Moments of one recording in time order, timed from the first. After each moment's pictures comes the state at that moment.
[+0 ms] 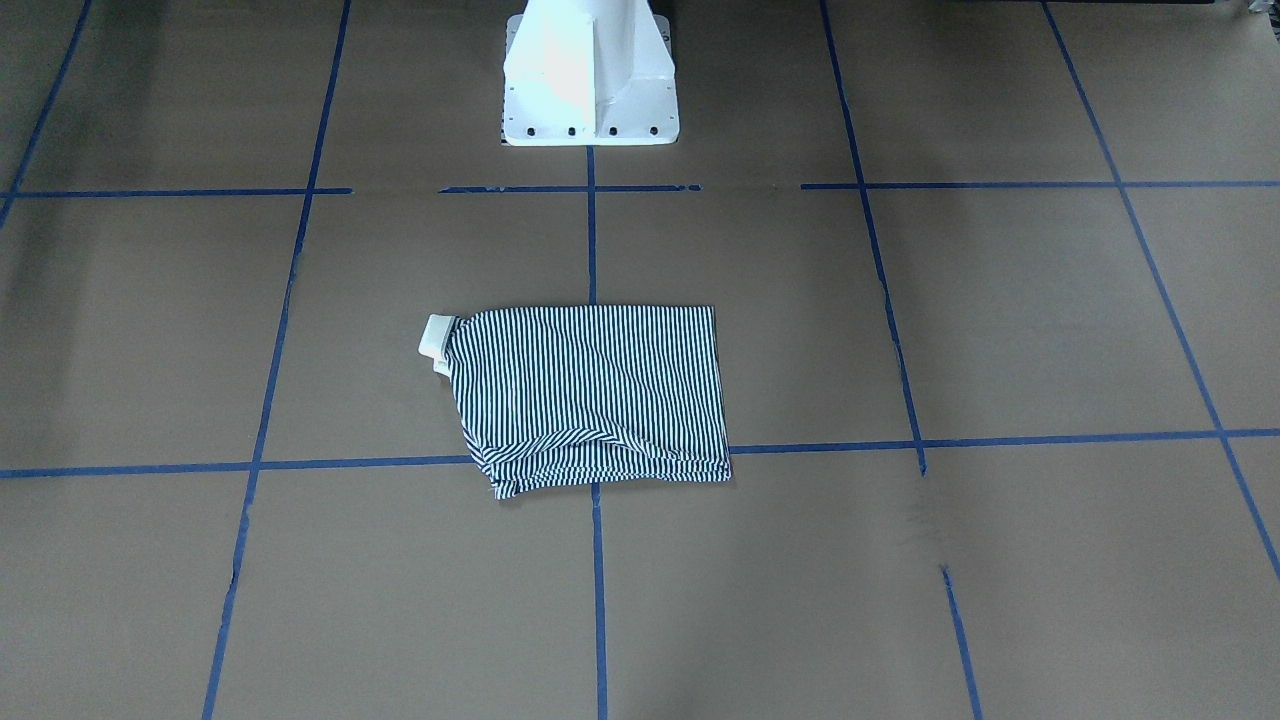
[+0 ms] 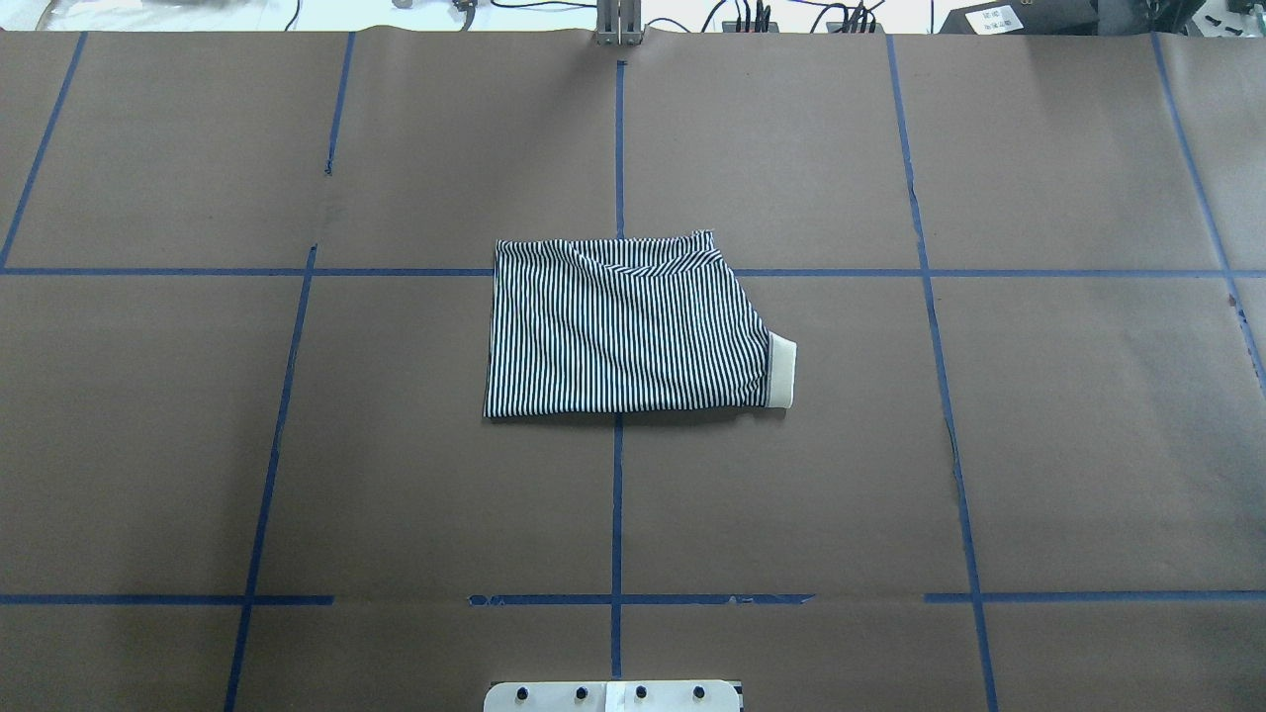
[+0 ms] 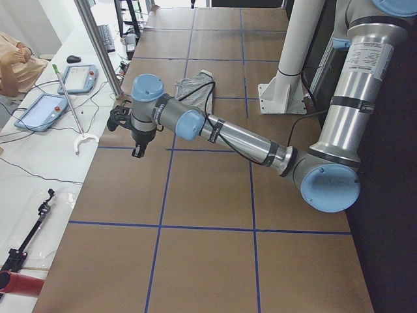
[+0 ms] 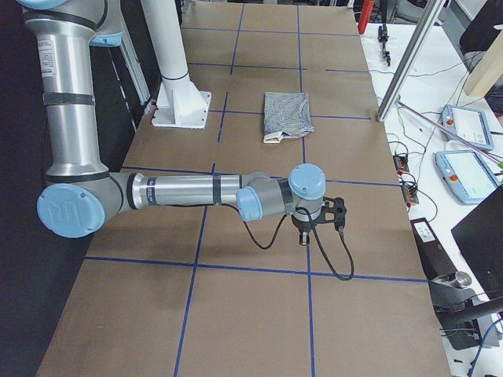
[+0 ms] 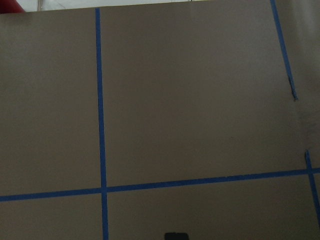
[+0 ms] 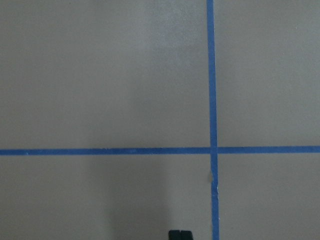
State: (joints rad) left arm -1.52 -1.67 -1.78 -1.62 -2.37 -0.21; right arm 1.51 -1.51 1.61 -1.48 2.38 0.18
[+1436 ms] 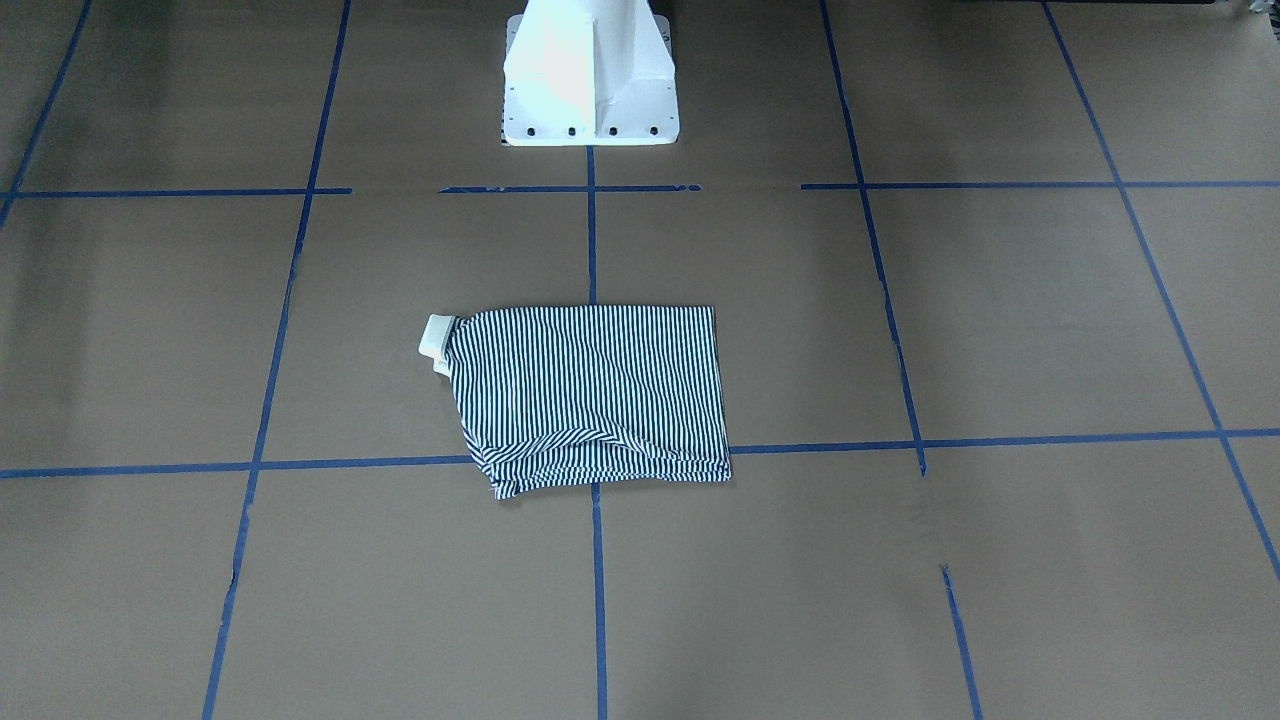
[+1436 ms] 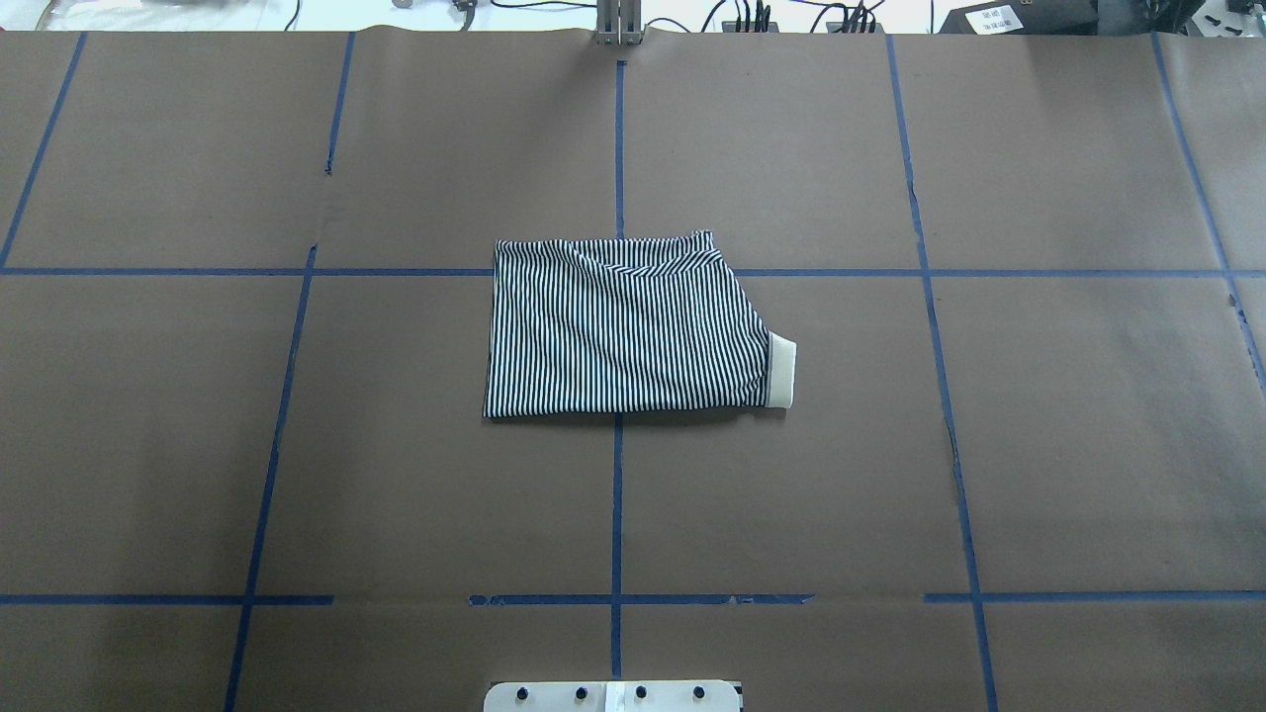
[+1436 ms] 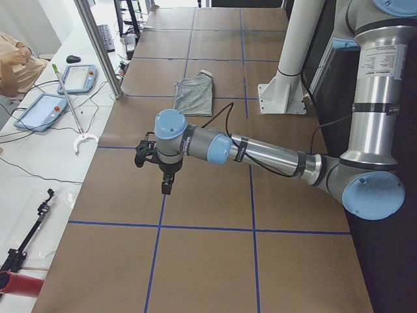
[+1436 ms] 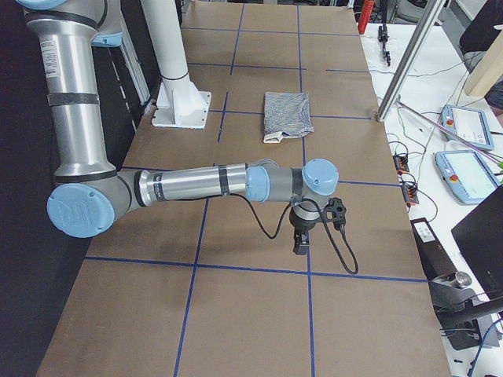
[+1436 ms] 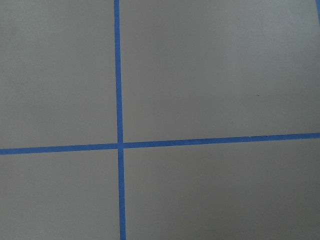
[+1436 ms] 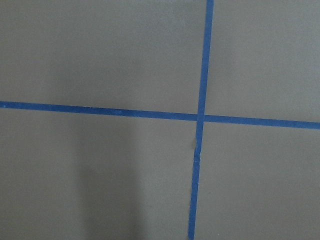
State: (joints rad) left arm -1.52 -1.60 -1.79 -1.64 -2.38 -0.18; right arm 1.50 -1.48 1.62 -1.71 2.34 0.00
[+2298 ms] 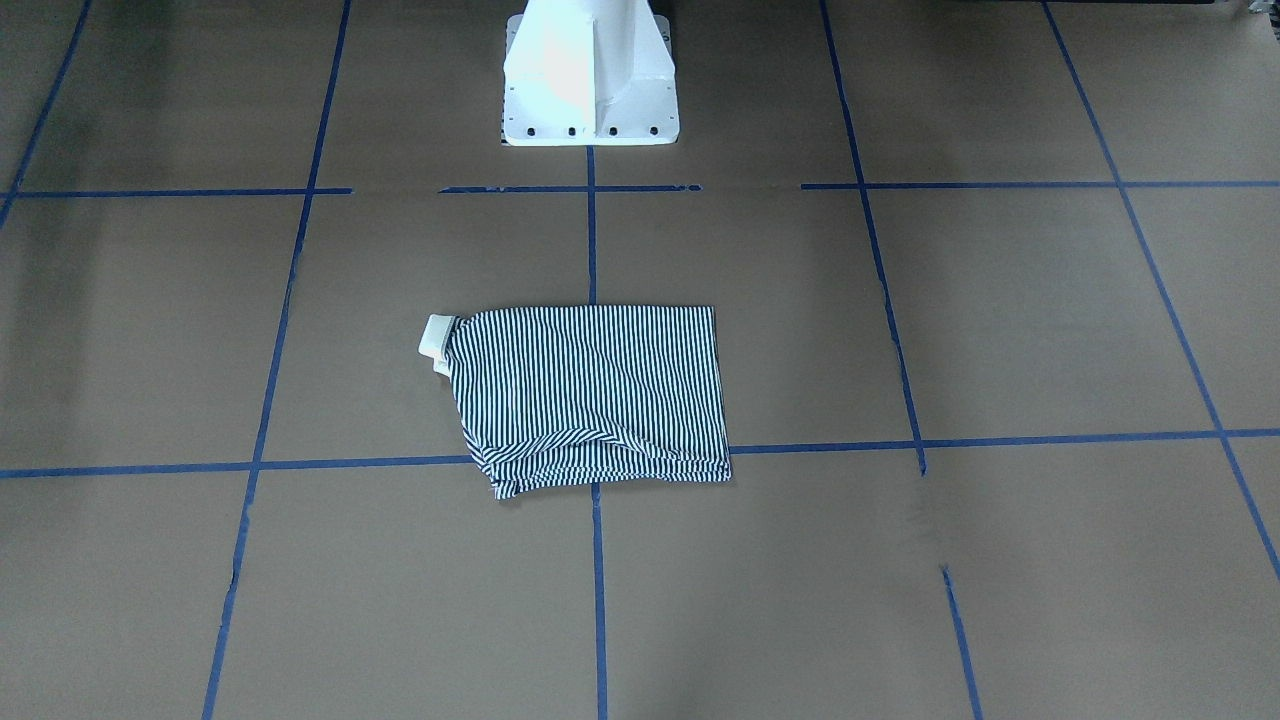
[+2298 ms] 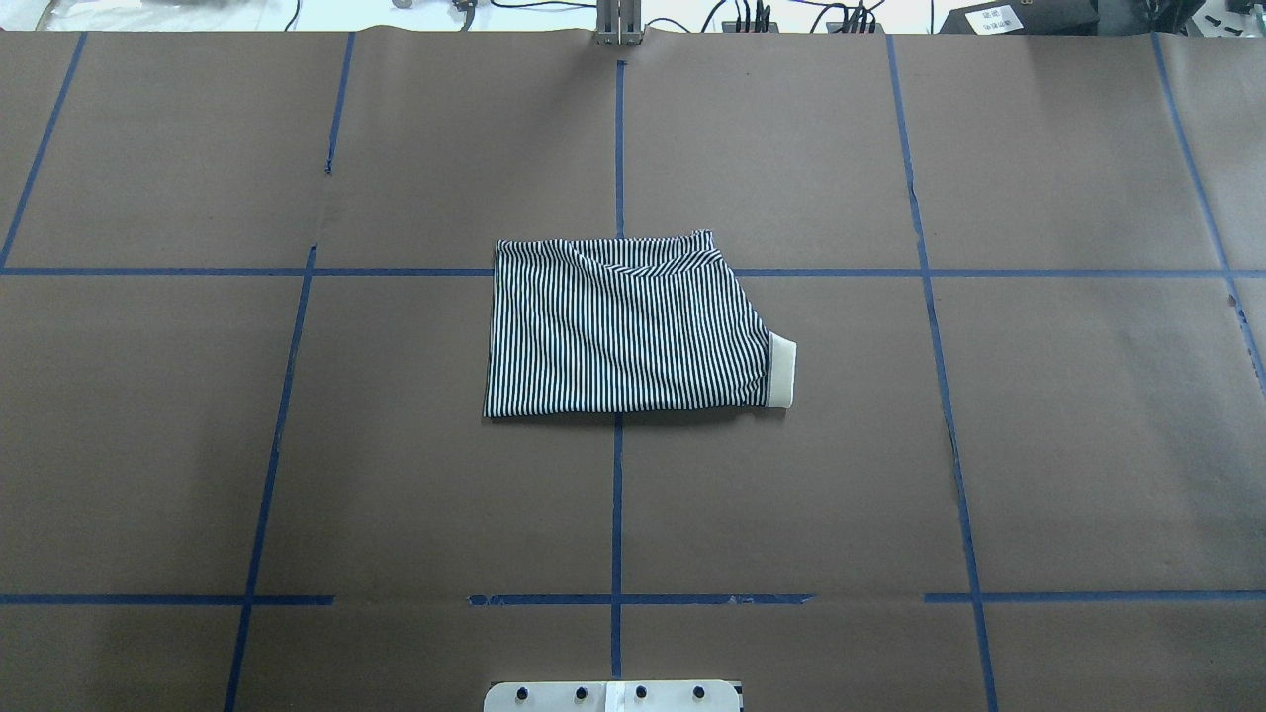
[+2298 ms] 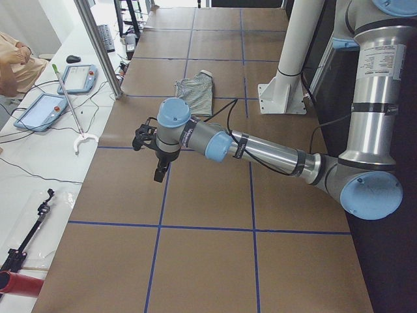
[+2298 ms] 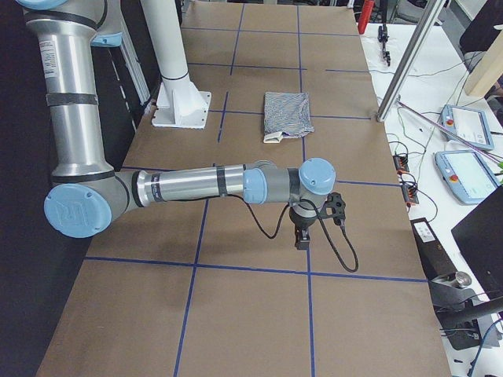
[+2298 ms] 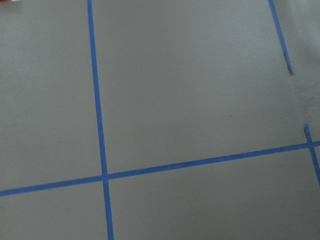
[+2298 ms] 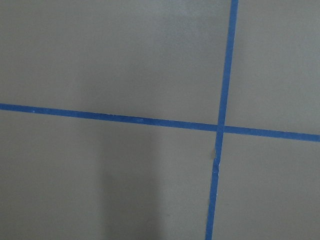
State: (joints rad) left arm -1.51 -1.60 -1.82 -1.79 -2.38 -0.19; right arm 1.51 -1.49 1.63 -1.65 2.40 0.00
